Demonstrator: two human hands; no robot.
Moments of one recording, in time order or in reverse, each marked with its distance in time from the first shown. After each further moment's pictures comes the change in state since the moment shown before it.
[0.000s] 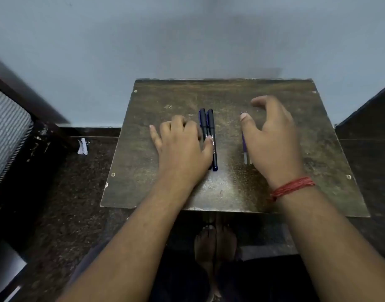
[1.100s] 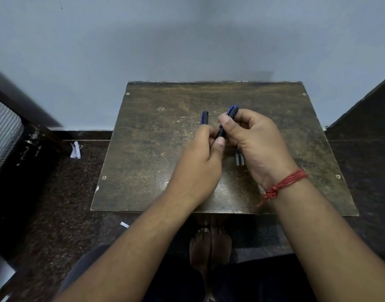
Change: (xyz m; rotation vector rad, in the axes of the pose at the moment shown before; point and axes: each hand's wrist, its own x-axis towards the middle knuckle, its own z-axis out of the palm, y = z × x) left_hand -0.026 0.036 -0.017 -0.714 -0.209 0.038; right_hand 0.001 0.002 0.011 0.799 -0.256 0.267
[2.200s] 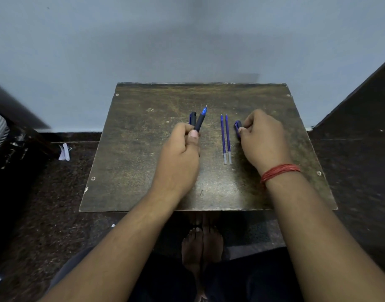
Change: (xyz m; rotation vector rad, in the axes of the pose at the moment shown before) left_hand 0.002 -0.007 -0.003 -0.075 0.130 -0.049; right_hand 0.019 0.006 -0.044 -1.022 0.287 -0.056
